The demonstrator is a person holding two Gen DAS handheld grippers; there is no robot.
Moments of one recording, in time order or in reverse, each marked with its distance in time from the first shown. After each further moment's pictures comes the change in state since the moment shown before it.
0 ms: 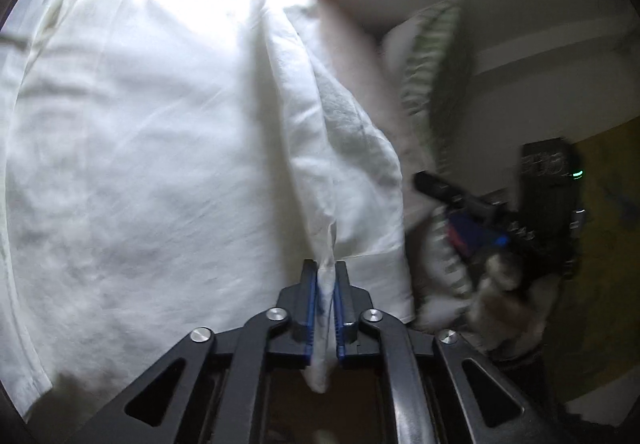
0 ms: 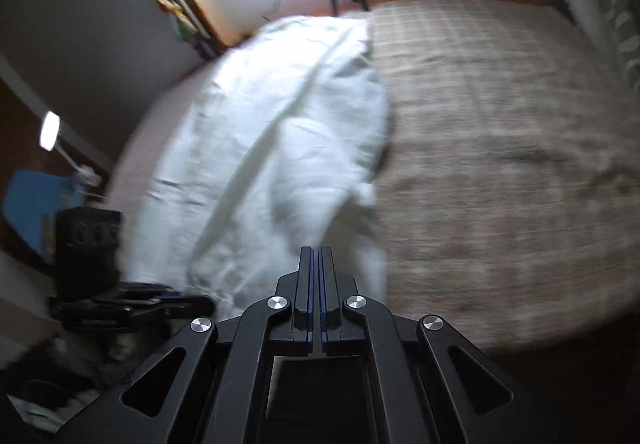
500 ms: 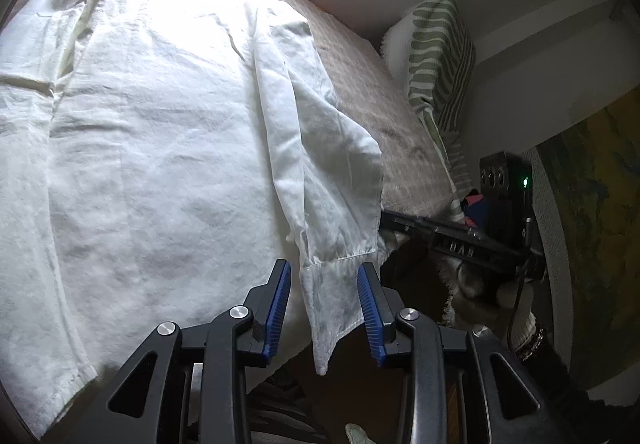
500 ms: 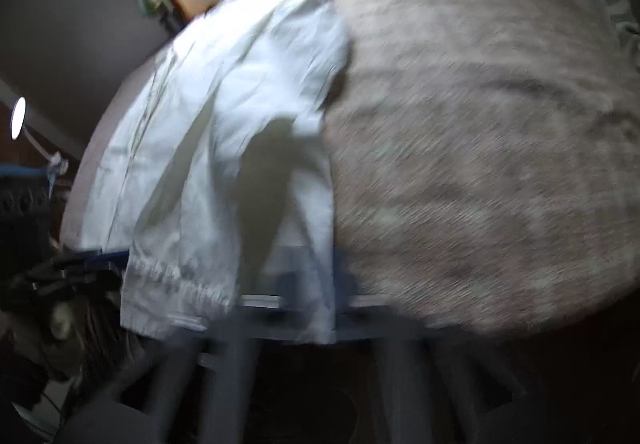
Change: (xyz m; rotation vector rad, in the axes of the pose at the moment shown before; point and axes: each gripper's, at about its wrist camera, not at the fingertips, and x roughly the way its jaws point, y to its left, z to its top) left arm -0.020 -0.017 0.001 0.086 -0.060 0.049; right arm 0.037 -0.014 -0.033 0.018 0.049 0.014
